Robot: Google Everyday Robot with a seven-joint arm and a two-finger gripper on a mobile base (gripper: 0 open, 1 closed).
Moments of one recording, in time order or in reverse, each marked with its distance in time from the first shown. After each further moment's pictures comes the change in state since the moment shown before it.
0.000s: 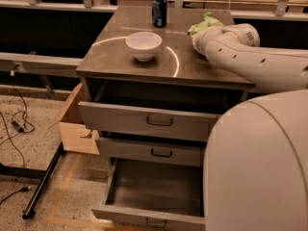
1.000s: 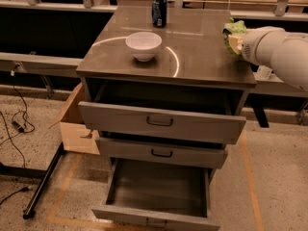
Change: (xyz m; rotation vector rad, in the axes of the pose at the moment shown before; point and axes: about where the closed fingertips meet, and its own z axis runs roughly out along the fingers) arm 0.004 -0.063 -0.166 -0.015 -0.078 0.041
